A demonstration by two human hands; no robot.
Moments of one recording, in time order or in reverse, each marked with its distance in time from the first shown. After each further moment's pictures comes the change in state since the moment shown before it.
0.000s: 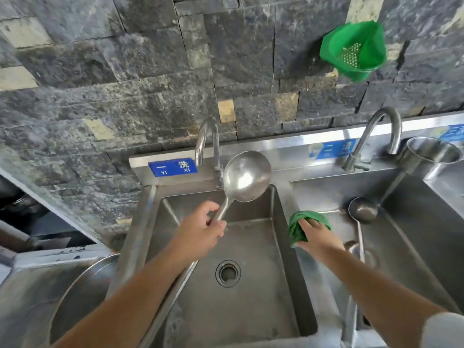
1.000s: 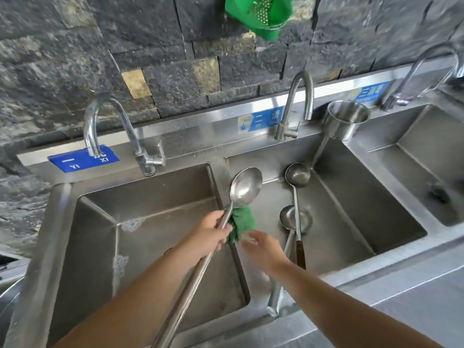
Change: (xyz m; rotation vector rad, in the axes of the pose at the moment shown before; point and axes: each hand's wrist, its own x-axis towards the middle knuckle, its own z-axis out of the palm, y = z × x) left_hand 0.051 -0.012 0.201 -0.206 -0.354 -0.253; right_hand -0.082 0.025 0.023 0.827 -0.096 0.307
